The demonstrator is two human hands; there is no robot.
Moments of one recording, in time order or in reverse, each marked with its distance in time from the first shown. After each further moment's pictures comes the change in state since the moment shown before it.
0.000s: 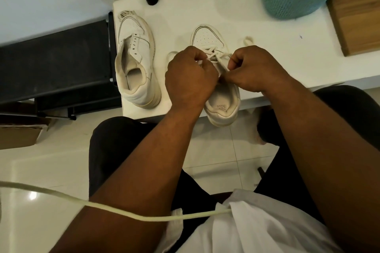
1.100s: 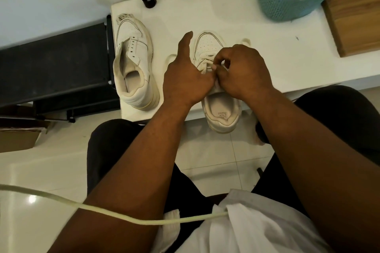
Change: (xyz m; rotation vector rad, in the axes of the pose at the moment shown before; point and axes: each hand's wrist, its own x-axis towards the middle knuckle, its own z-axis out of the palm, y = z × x) left_hand 0.012 -0.012 -0.004 -0.026 -0.276 0.018; right_hand 0.004 0.003 0.026 -0.151 0.300 -0.238
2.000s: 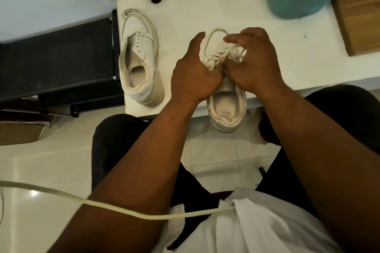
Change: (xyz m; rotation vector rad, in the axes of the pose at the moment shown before) left_hand 0.002 -0.004 0.007 -0.029 -0.010 -0.007; right_hand 0.005 0.002 -0.004 0.201 0.064 0.106
